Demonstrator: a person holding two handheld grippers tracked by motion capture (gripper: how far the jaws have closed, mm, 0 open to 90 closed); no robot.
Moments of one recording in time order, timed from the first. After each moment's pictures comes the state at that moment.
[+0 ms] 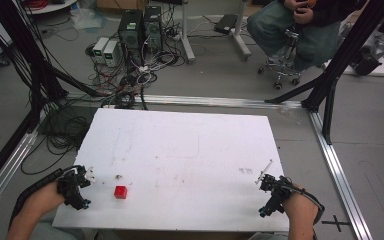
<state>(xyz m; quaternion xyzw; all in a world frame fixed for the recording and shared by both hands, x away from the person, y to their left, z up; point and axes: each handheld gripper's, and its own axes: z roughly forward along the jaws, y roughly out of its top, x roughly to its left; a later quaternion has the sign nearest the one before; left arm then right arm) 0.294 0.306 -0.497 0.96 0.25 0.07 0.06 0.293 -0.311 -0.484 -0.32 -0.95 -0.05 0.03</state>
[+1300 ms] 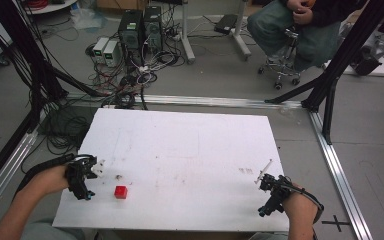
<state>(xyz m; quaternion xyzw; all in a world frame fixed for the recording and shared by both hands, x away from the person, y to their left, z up) 0.323 0.279 -0.463 0.99 0.09 0.05 0.06 0.293 -0.308 -0.482 -0.31 -0.95 -0.06 0.03</state>
